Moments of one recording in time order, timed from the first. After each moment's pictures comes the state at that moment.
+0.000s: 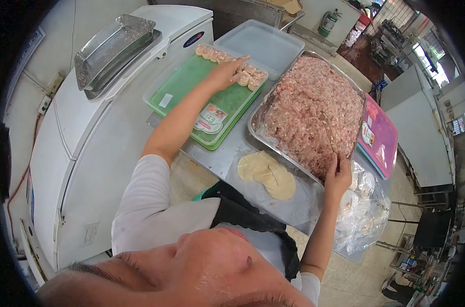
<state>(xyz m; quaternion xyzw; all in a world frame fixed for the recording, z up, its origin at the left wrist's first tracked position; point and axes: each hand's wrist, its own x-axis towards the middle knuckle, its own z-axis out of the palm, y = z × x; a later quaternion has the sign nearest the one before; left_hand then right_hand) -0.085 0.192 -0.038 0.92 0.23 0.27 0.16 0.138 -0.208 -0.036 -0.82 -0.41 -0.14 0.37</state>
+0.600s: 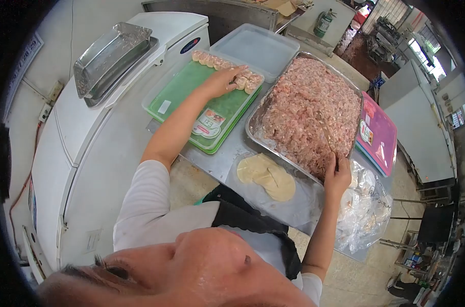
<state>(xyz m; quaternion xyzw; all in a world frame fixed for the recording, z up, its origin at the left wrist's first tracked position) -0.090 0.184 -0.032 0.95 0.19 0.20 0.16 0.139 -0.208 -0.040 -0.81 -0.42 -0.17 0.37</state>
